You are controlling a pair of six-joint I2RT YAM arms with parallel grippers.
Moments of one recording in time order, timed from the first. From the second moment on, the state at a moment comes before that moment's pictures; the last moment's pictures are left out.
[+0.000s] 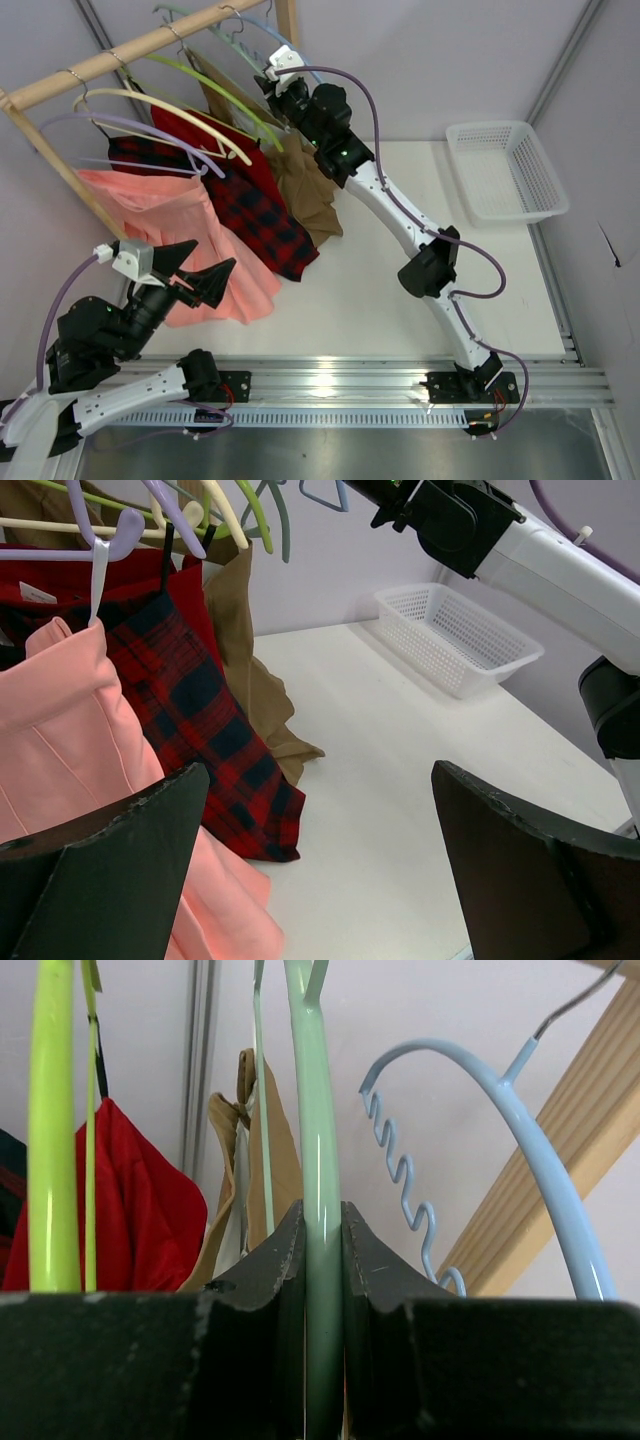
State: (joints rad) left arm -1.12 0.30 0.96 -0.54 -0.59 -0.12; right arm 0.75 2.37 2.66 0.08 -0.05 -0.28
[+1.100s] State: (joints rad) left arm -1.12 0.30 0.98 -0.51 -0.59 -0.10; right arm 0.79 2.43 2.68 0.16 0.02 -0.29
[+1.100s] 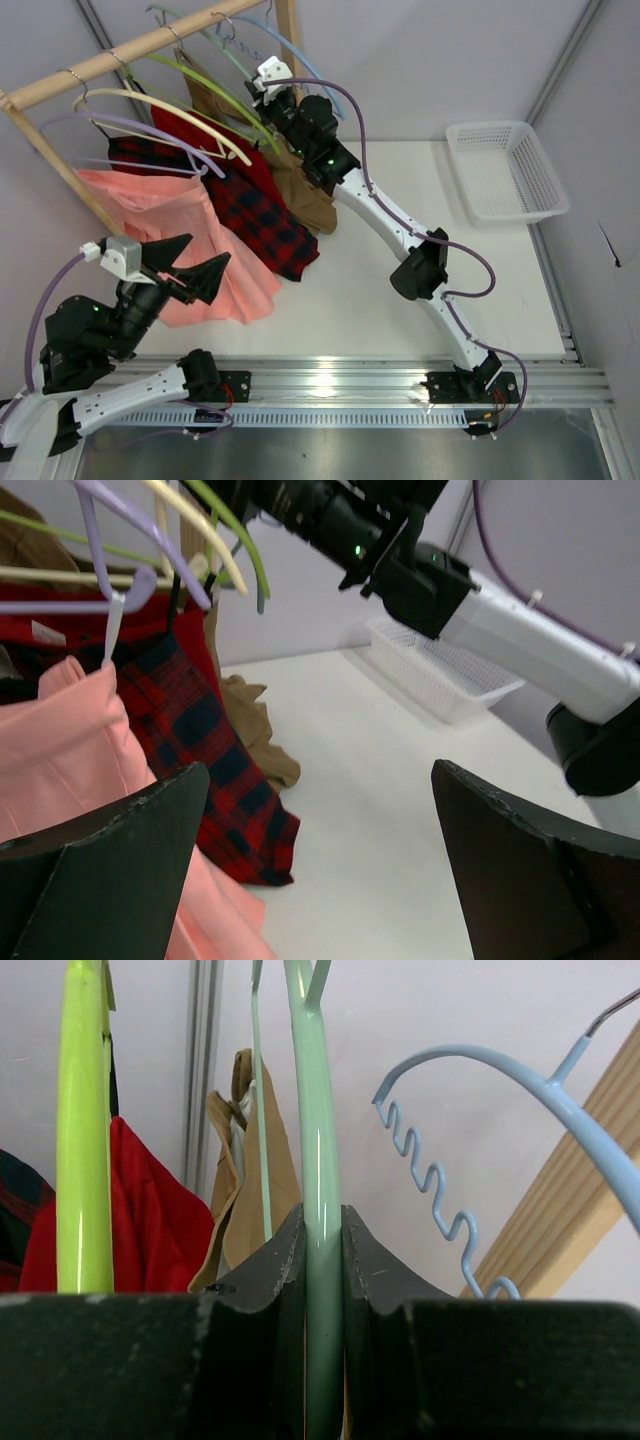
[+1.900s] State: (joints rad) left arm -1.08 1.07 1.70 -0.24 -0.73 -0.18; right arm 0.78 1.86 2.17 -0.13 -0.02 -0.26
